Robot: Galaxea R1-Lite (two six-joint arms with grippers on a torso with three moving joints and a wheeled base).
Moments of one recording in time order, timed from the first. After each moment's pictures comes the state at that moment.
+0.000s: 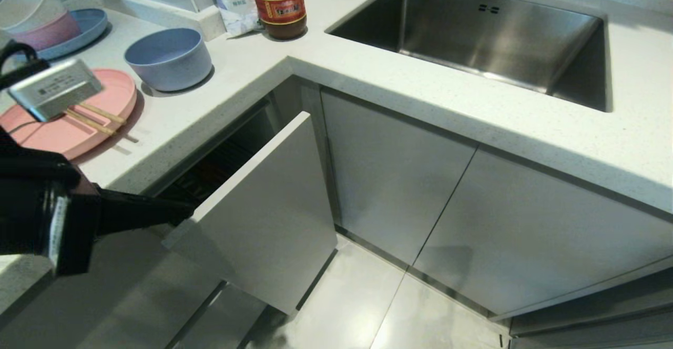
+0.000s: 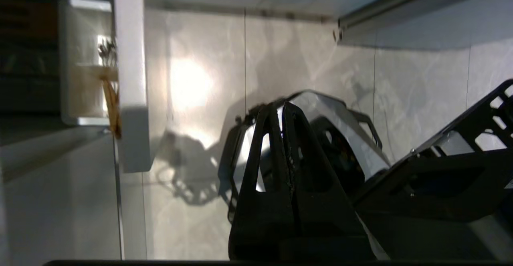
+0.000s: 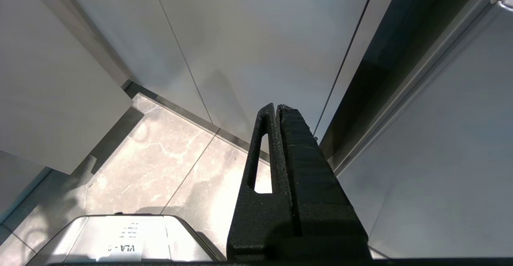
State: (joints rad) left arm -0.52 1.18 -1.23 0.63 -0.12 0.05; right arm 0.01 0.00 0.00 0.00 0.00 0.02
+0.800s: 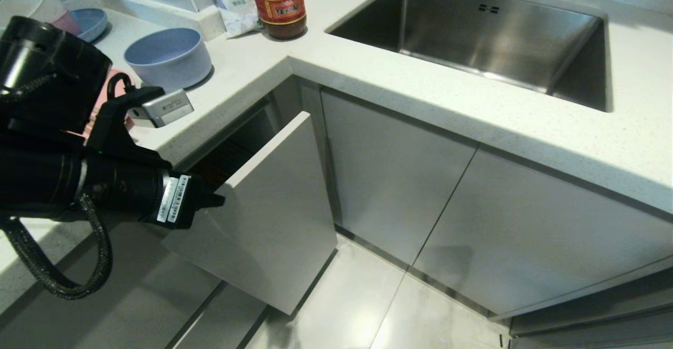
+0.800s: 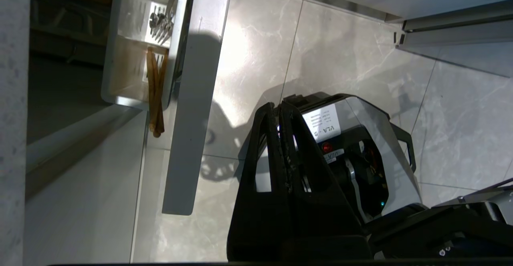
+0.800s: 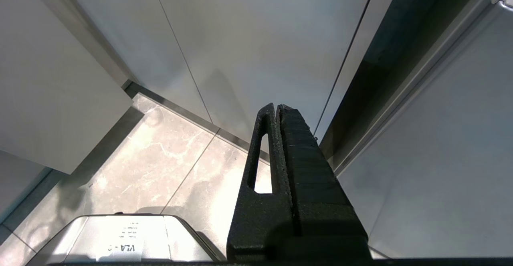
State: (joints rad) left arm -0.49 1.38 -1.27 0.58 0.08 -0.04; right arm 0.01 0.00 0.00 0.00 0.00 0.02
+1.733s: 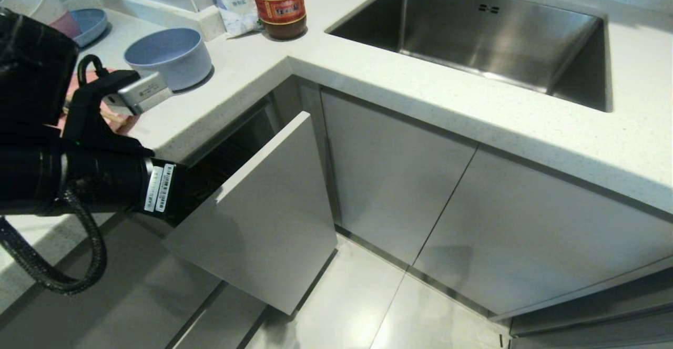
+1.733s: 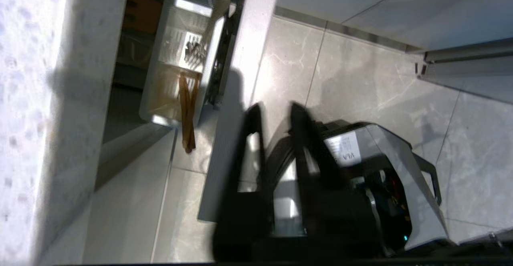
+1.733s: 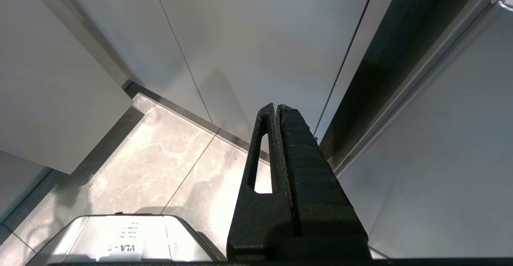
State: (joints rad) left arm -0.47 1.34 -1.24 0.50 0.15 -0.01; right arm 0.01 0.00 0.00 0.00 0.00 0.02
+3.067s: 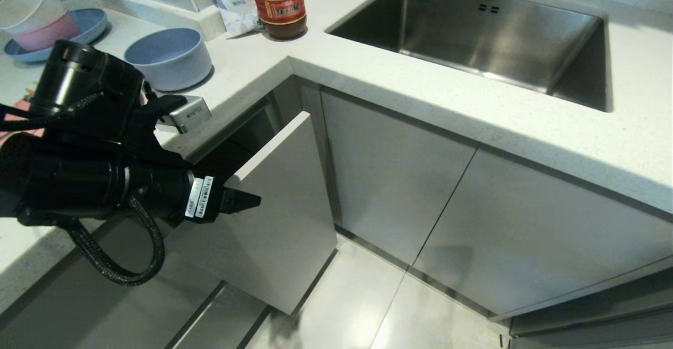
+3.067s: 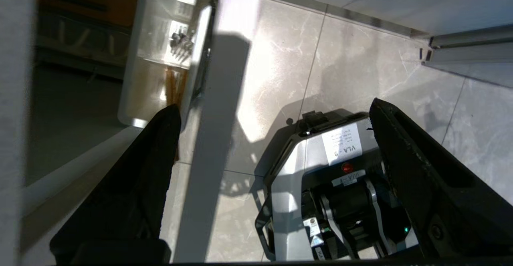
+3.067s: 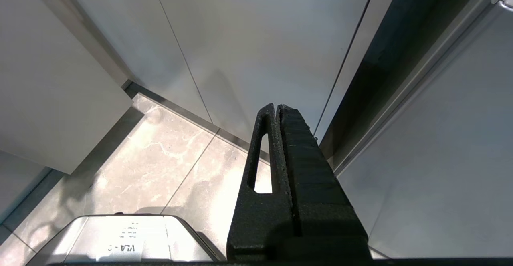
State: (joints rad) left arm -0.48 1.43 -1.20 0.42 0.14 -0.01; right arm 0.01 0.00 0.00 0.00 0.00 0.02
